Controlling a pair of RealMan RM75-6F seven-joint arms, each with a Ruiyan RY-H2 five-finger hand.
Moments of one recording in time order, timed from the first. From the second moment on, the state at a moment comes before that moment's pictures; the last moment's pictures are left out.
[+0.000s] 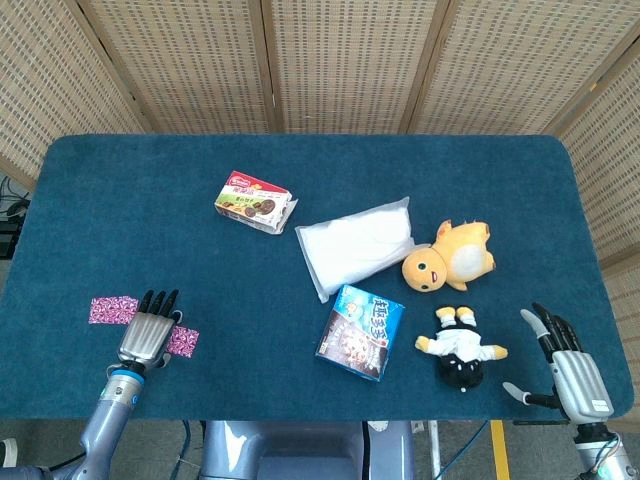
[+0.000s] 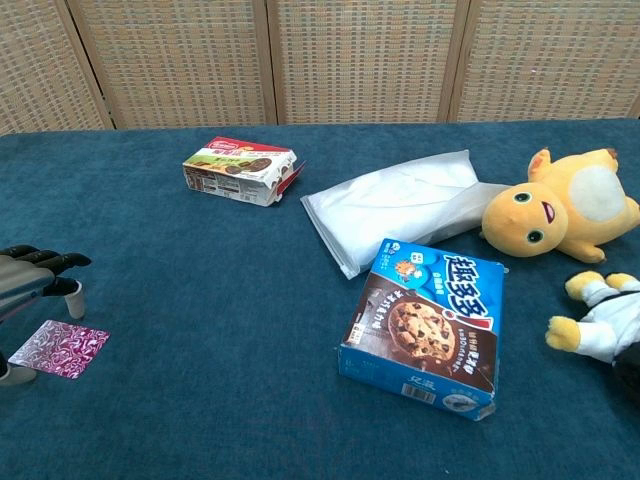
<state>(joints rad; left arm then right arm) -0.49 -1.49 0.05 -1.68 0.92 1.21 0.89 0.06 -1.15 -0.02 -1.62 -1.59 1.46 0.25</state>
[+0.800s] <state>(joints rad) -0.50 -1.48 0.05 -1.70 0.90 1.21 0.90 0.06 -1.15 -0.02 -1.62 -1.59 1.45 0.25</state>
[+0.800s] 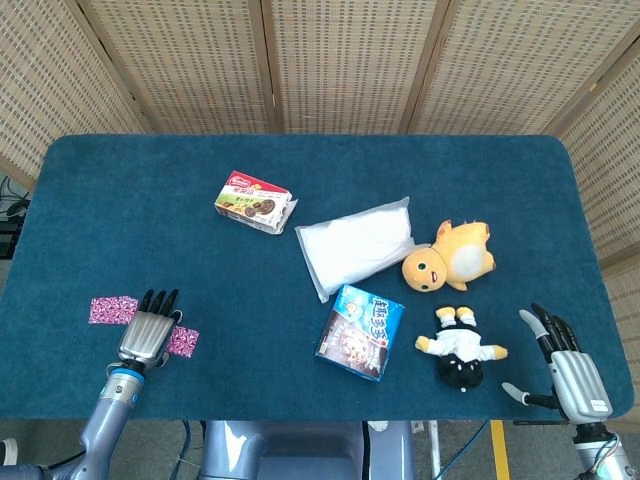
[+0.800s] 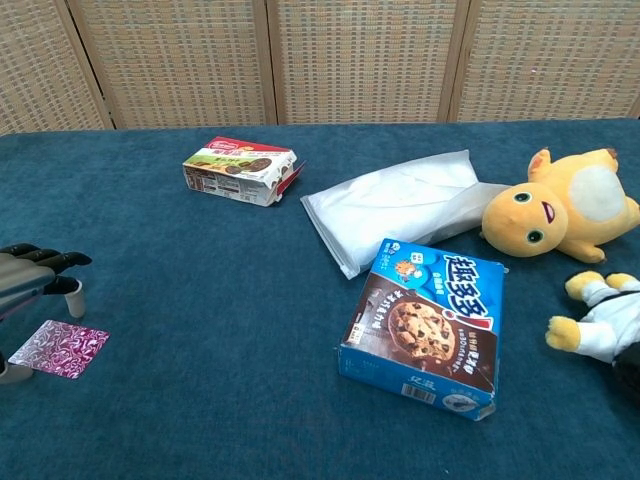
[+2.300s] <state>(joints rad) -0.49 -1.50 0.06 -1.66 0.91 1.20 0.87 0.06 -1.15 -0.02 -1.62 -1.58 1.45 0.25</state>
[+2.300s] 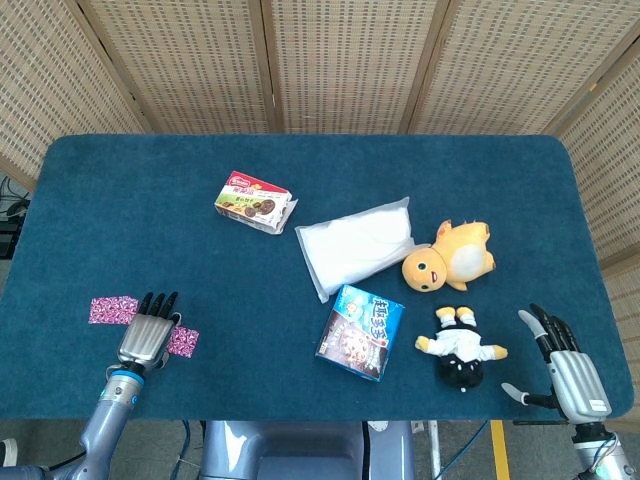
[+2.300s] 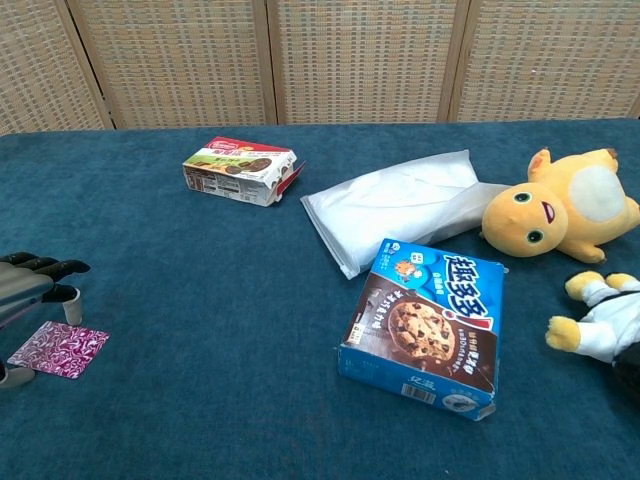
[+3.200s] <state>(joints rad) -0.48 -1.49 0.06 -1.66 0.92 1.20 0.86 0.06 -1.15 -0.02 -1.62 -1.58 1.45 0.25</state>
